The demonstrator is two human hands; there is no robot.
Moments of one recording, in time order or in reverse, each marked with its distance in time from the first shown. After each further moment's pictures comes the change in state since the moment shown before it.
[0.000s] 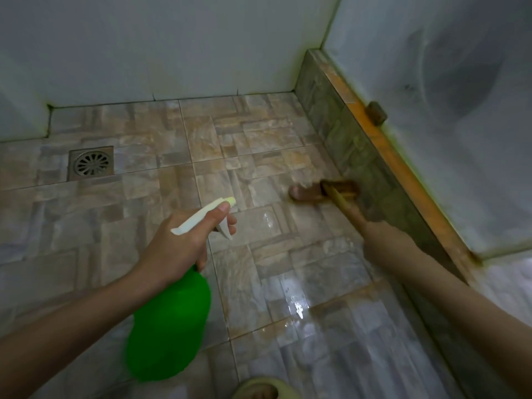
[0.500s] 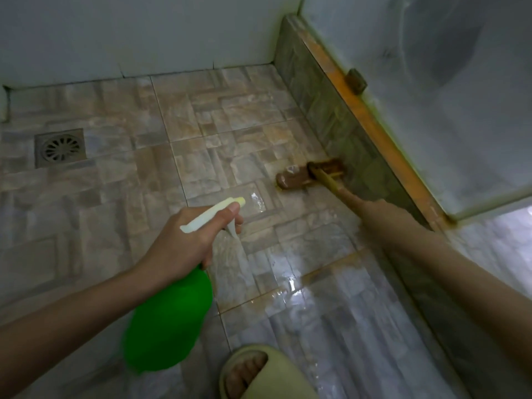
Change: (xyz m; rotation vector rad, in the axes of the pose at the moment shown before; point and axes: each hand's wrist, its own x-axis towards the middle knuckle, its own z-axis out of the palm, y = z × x) left_hand -0.016 -0.004 0.029 0.072 -0.150 0.002; right_hand -0.024 0.017 0.004 0.010 -0.005 0.021
